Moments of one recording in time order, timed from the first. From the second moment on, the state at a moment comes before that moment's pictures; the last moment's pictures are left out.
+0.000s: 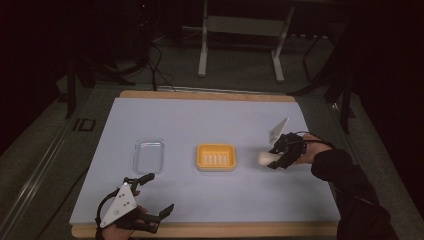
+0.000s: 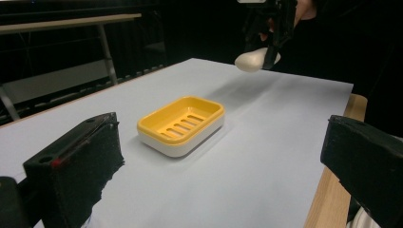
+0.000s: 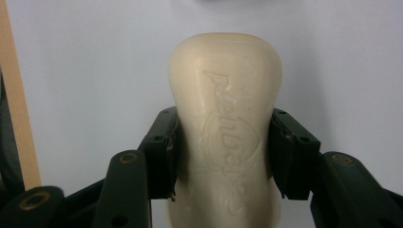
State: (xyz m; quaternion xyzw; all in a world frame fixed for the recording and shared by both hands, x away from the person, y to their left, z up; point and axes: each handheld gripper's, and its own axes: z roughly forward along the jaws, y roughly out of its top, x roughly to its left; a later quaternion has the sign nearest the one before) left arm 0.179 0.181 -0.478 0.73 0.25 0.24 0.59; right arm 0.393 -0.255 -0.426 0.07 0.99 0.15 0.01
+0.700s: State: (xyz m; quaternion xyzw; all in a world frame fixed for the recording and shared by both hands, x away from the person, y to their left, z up) left arm 0.179 0.181 -0.478 0.73 0.25 0.24 0.59; right arm 0.403 -0.213 -0.401 0.00 0.99 0.14 0.02
